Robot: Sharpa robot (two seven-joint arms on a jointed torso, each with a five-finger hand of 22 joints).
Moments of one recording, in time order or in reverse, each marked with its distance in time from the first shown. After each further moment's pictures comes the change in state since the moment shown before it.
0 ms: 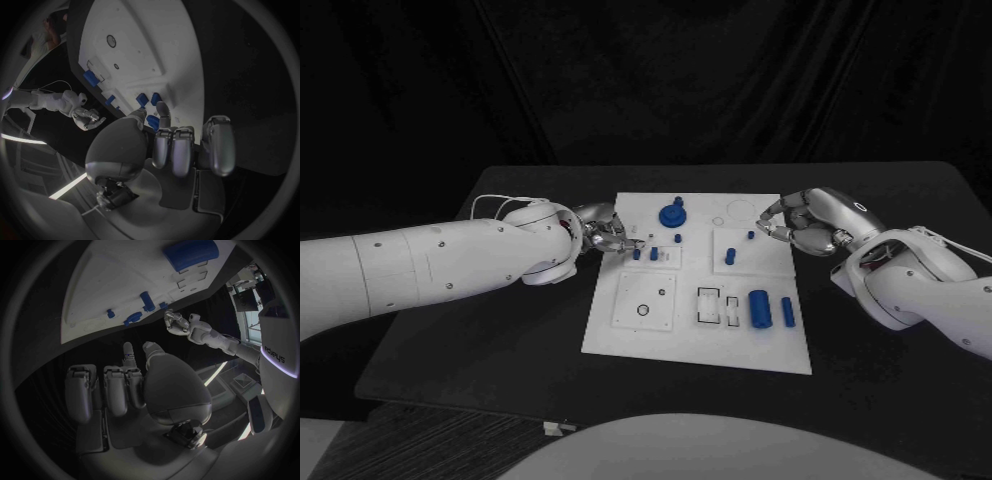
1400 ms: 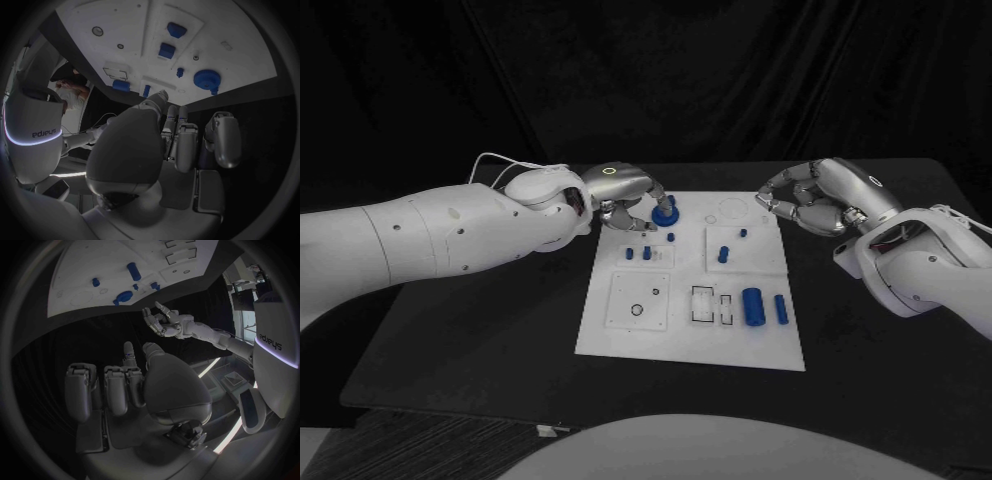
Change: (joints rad) left arm 0.078 0.117 0.000 -0.161 -0.363 -0.126 0.635; left_hand 0.491 -0.113 0.163 -0.088 -0.099 -0.141 0.082 -0.299 -0.873 -0.689 0.108 -1.232 -0.956 -0.005 0.070 -0.104 0.000 0.001 -0.041 0.067 -0.065 0.000; right arm 0.079 -0.078 0.000 0.140 0.000 -0.060 0.012; right_hand 0.000 0.000 0.015 0.015 0.000 0.012 -0.002 0.000 0.004 0.000 0.000 -0.022 0.000 -0.008 -0.008 0.000 0.000 0.000 -0.005 -0.005 -0.038 0.000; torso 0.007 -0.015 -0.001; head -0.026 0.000
